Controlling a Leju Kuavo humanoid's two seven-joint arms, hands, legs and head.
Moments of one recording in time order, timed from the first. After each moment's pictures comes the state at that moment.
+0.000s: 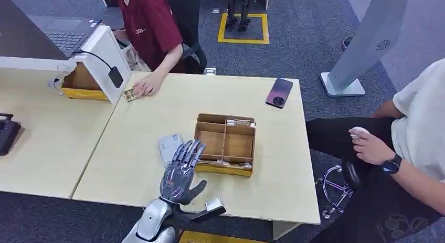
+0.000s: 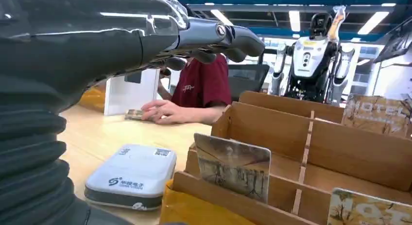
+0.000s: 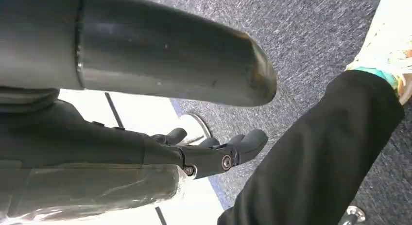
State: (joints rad) left arm -0.11 -0.16 -0.43 -1.14 -1.45 0.69 -0.19; right arm -0.05 0.11 -0.23 -0.19 1.51 -0.37 0.15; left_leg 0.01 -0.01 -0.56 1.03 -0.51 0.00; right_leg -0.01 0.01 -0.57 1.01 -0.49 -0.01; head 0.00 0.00
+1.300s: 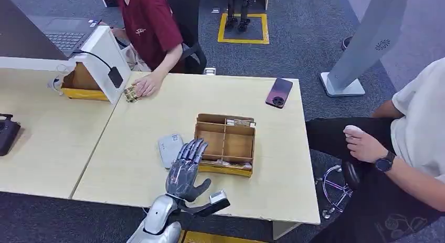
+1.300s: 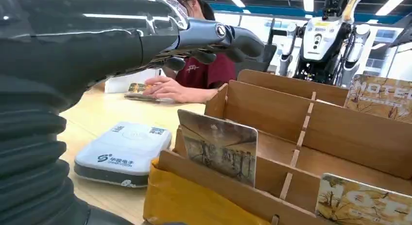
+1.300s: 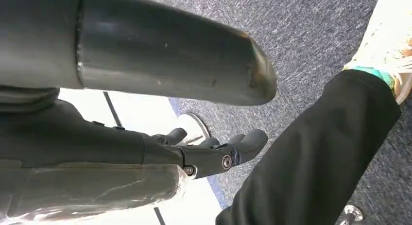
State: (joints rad) left arm -0.17 -0.21 -0.38 -1.02 -1.42 0.69 -0.21; right arm -0.06 0.11 -0.23 -0.19 1.51 -0.36 0.15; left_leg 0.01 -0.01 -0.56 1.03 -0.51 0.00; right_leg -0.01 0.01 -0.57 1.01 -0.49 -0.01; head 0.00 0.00
